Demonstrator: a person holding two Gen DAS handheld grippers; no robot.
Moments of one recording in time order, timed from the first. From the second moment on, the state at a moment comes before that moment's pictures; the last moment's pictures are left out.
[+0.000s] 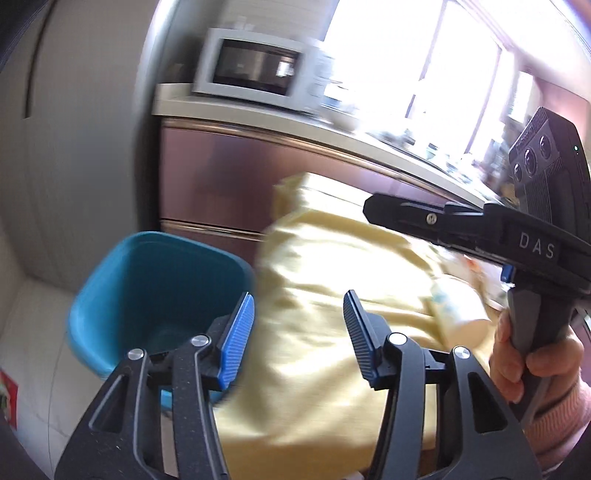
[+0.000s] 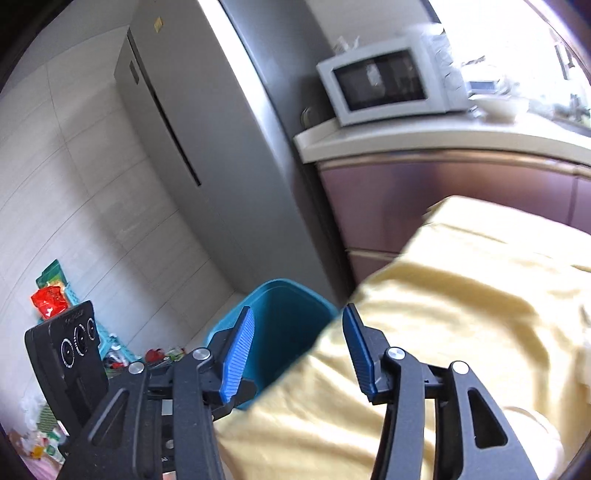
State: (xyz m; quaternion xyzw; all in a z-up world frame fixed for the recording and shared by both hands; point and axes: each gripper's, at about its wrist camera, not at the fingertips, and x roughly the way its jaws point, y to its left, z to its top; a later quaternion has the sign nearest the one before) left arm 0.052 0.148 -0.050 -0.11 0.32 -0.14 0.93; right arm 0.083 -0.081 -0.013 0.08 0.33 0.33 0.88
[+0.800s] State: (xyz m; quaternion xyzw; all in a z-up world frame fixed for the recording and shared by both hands) left arm 0.056 -0.013 -0.065 -0.08 0.38 -0.29 0.88; right arm 0.016 -0.305 -0.036 0.16 0.29 0.13 0.93
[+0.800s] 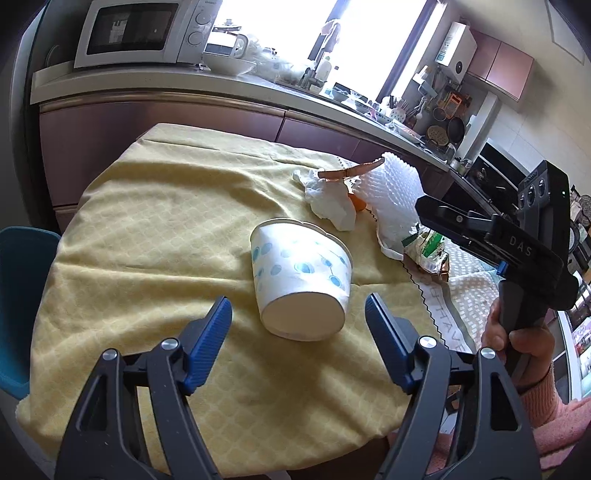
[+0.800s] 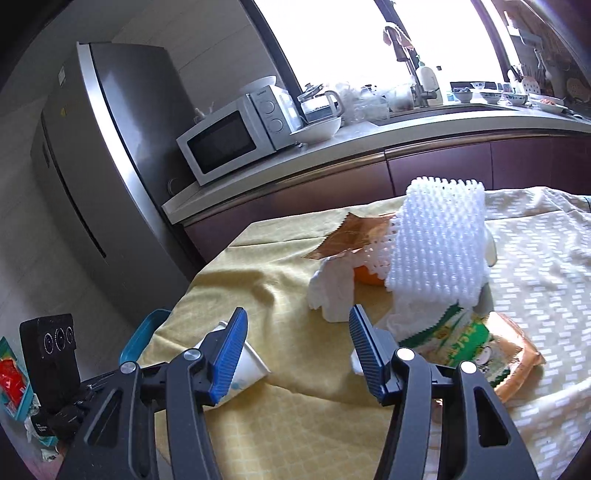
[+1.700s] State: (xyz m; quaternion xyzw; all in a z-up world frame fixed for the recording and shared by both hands) left arm 0.077 -0.032 -0.082 -0.09 0.42 -0.26 0.86; right arm 0.048 -0.406 -0.065 0.27 0.30 0.06 0.92
